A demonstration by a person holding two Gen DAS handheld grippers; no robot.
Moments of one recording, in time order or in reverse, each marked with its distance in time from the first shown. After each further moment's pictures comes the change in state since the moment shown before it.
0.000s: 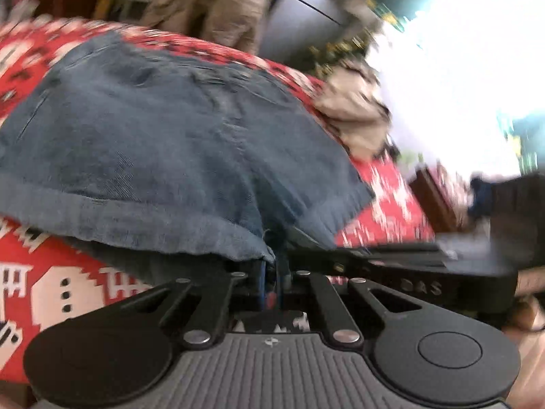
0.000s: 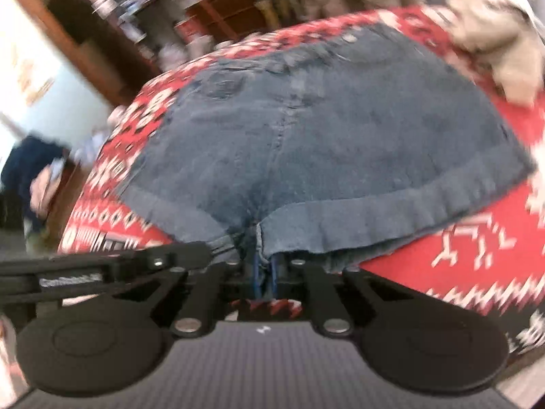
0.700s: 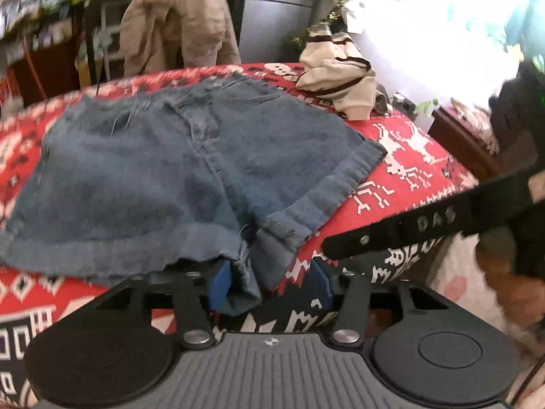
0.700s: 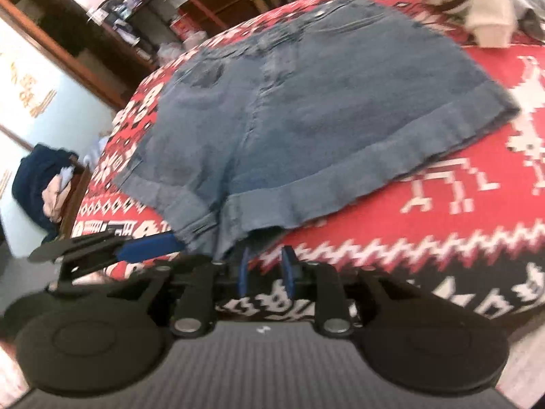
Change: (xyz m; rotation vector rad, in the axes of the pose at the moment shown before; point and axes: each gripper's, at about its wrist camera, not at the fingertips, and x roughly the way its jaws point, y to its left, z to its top) left arm 0.010 -0.052 -0.024 0.298 -0.038 0.197; right arm -0.013 -0.048 -0.023 0.147 0.002 0.034
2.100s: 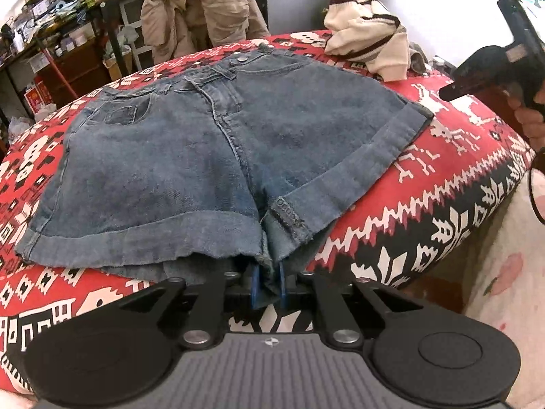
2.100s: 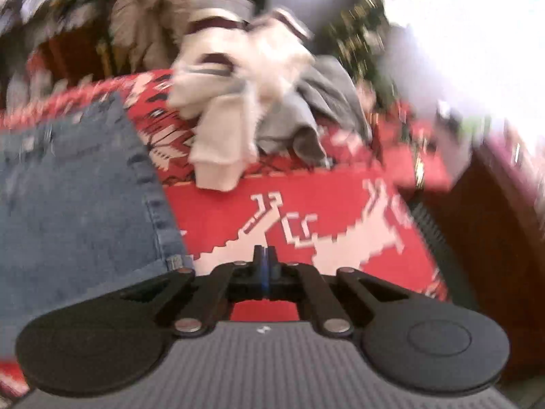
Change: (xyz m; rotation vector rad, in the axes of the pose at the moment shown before) left arm 0.027 -0.013 -0.004 0.033 0.094 0.185; right arm -0.042 -0.136 0.091 -0.028 -0.252 -0.578
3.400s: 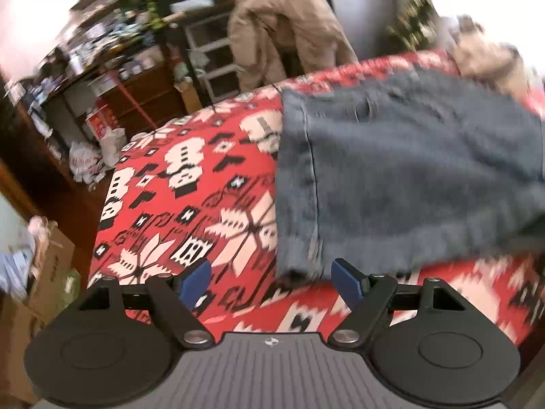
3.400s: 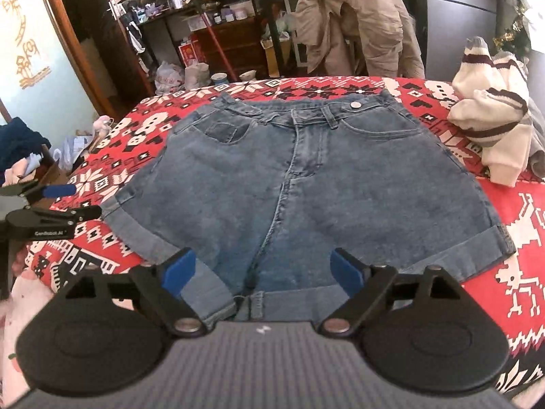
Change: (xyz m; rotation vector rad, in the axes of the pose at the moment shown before) left arm -0.012 0.241 -0.022 0.089 -0.092 0.198; right arm -0.091 0.224 -0.058 -0.203 -0.001 0.432
